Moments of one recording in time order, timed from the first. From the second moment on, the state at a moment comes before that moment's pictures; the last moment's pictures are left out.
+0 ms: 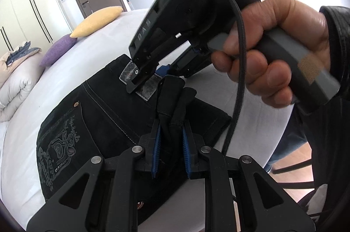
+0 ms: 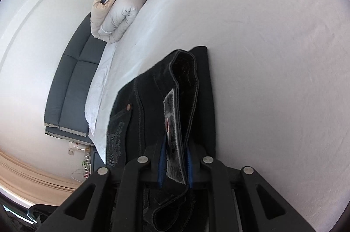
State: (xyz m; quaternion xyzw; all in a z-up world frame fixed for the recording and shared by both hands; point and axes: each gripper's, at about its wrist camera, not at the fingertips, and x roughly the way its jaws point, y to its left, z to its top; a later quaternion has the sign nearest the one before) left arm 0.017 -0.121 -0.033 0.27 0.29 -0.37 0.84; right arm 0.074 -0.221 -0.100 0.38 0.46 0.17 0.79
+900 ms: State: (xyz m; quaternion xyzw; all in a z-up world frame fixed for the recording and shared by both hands) left arm 0.183 0.004 -0.016 0.09 0.45 -0.25 0.85; right arm 0.045 -0.185 -0.083 0.32 0.46 0.13 0.82
